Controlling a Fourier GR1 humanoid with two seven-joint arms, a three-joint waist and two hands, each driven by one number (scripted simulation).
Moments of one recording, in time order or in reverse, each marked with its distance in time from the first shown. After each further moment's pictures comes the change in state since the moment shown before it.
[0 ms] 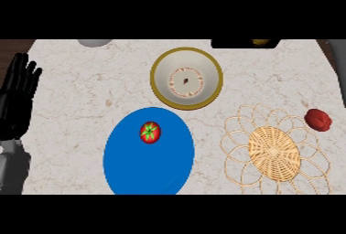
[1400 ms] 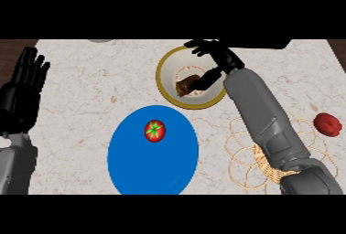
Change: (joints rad) left arm -0.045 -0.019 -0.020 0.009 -0.017 -0.004 0.003; right arm 0.113 0.382 -0.037 0.251 -0.022 -0.461 0.160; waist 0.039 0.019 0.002
